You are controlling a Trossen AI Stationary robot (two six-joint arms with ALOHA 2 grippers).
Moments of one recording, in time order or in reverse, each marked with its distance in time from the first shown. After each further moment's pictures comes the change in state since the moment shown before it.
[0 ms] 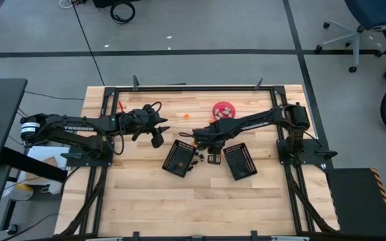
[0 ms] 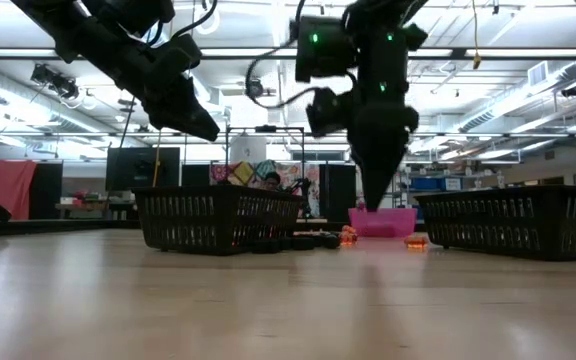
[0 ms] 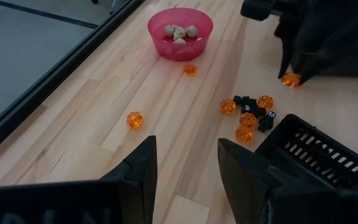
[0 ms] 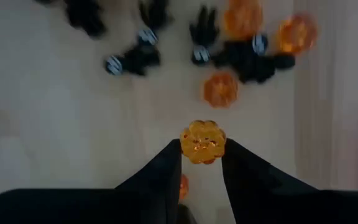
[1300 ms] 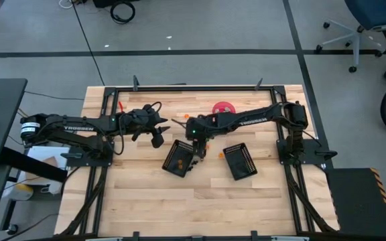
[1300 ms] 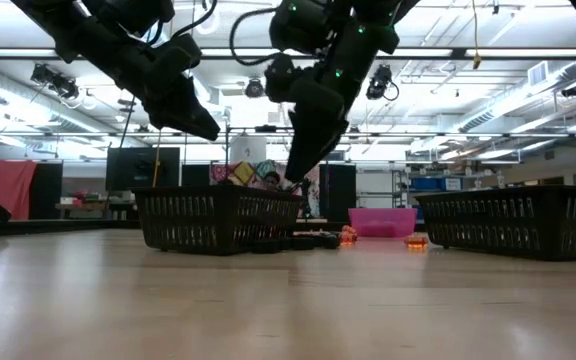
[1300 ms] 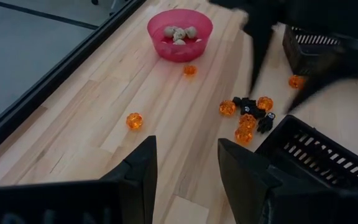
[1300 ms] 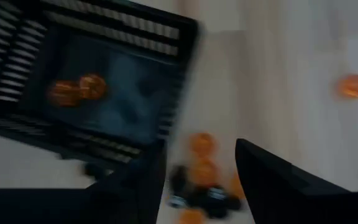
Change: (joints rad) left arm -0.001 0.000 0.000 0.004 0.000 0.000; right arm -0.054 0.012 0.064 0.300 0.056 -0.094
